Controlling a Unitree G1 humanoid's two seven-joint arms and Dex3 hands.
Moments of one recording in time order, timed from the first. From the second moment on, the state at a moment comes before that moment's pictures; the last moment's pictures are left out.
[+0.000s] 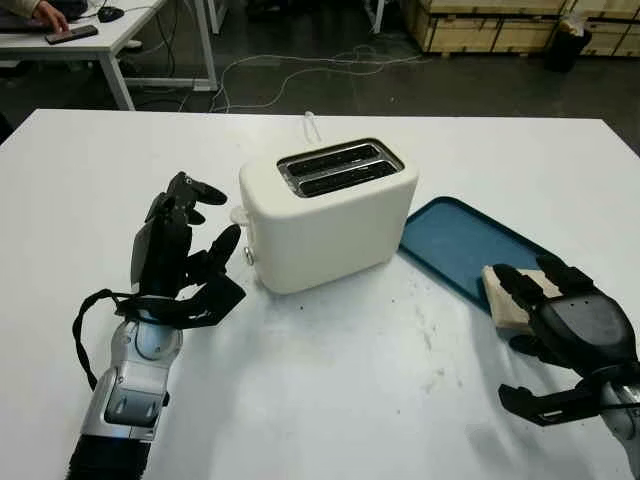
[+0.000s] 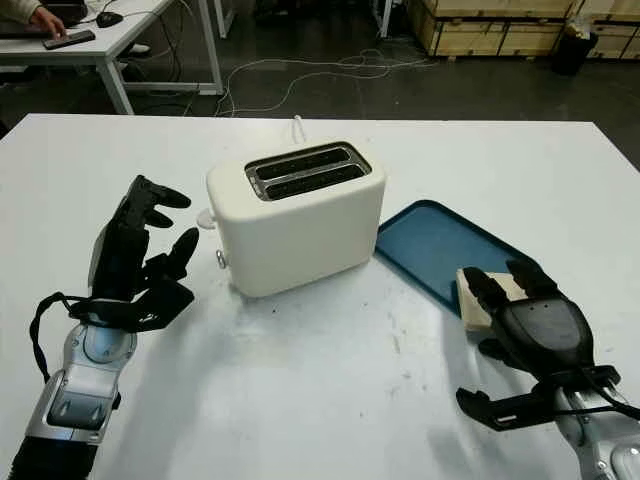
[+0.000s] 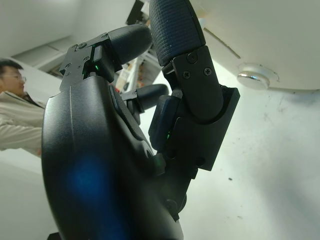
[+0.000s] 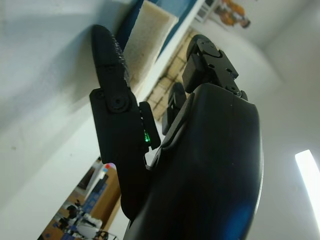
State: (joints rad) left arm -0.10 0.24 -0.02 -0.07 0.46 -0.09 0.17; right arm 0.20 -0.72 -0.01 0.02 -1.04 -0.02 -0.17
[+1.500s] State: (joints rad) left arm -0.10 0.24 -0.02 -0.06 0.46 -0.10 0.16; right arm -0.03 -0.85 0.01 0.15 -0.88 -0.20 -0.48
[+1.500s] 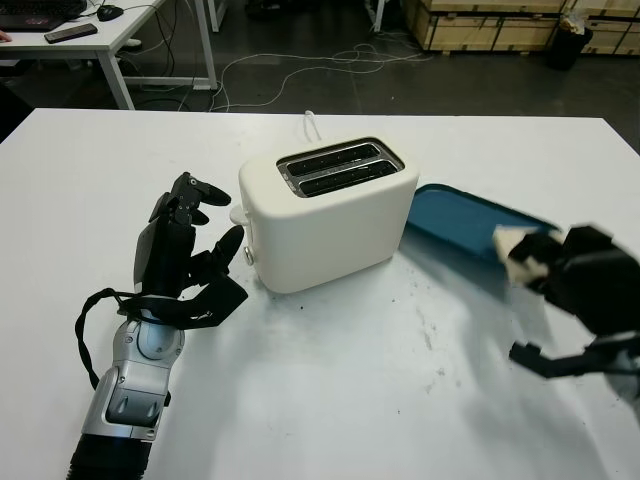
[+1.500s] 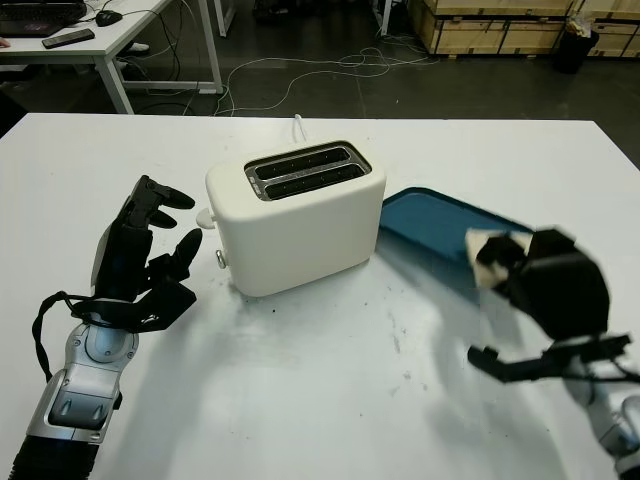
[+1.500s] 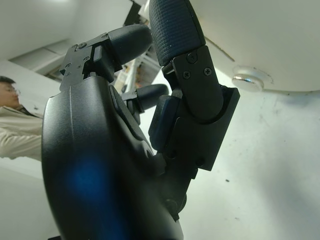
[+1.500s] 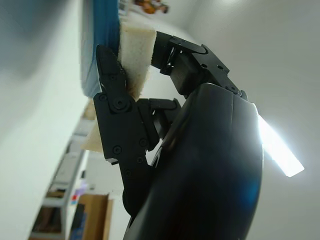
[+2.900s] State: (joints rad) left arm -0.11 0.23 -0.03 -0.07 0.46 -0.10 0.17; right arm -0.76 -0.90 -0.02 0.59 -0.40 -0.50 0.12
